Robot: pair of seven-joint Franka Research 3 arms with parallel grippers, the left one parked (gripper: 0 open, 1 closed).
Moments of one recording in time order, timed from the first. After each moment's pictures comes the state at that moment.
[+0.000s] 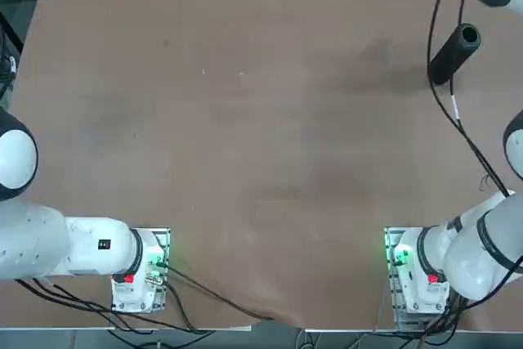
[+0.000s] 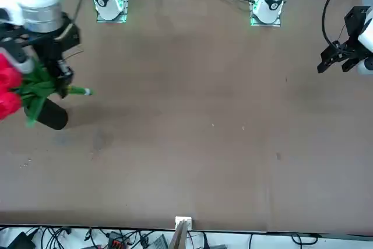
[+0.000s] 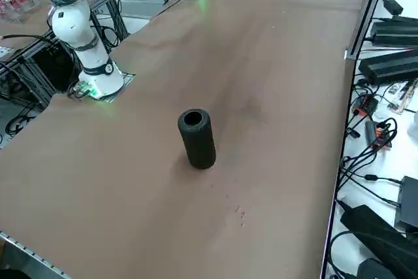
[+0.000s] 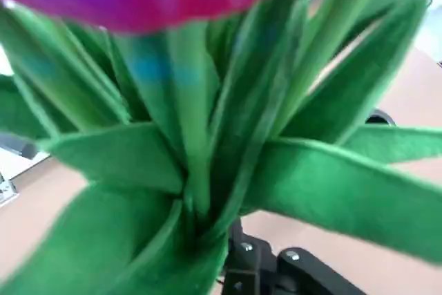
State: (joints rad) arm 0.67 0.14 -0.26 -1.38 -0.41 1.71 1.09
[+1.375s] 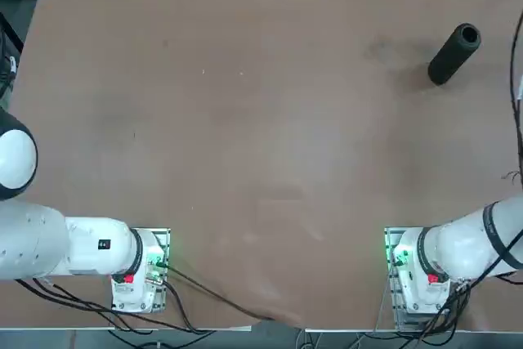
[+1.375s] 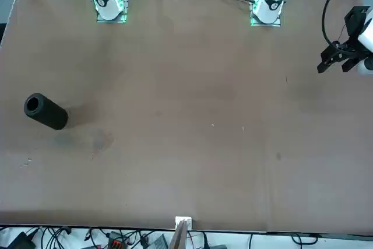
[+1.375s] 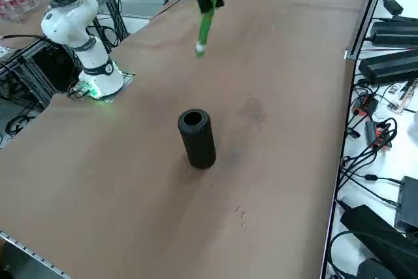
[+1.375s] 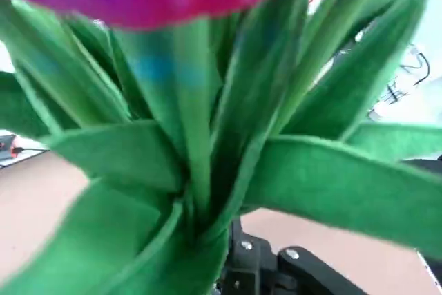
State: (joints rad) arm 0.16 0.12 -0.44 -1.39 -0.11 1.96 0.17
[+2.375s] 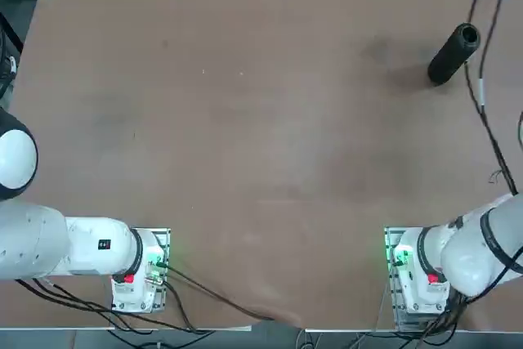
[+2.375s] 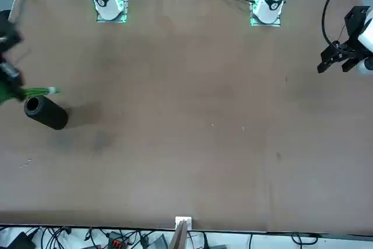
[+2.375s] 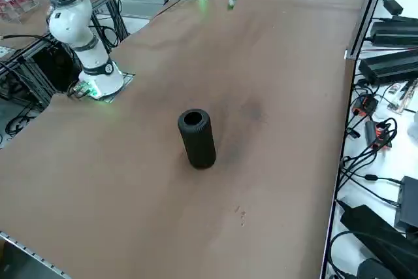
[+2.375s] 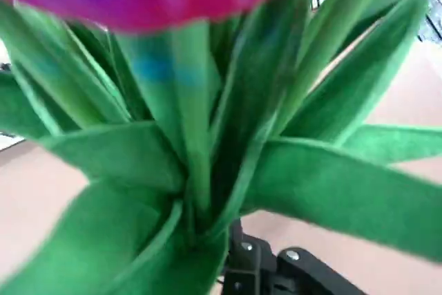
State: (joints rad) arm 0.60 0.11 -0.40 -1.39 -0.23 1.74 0.75
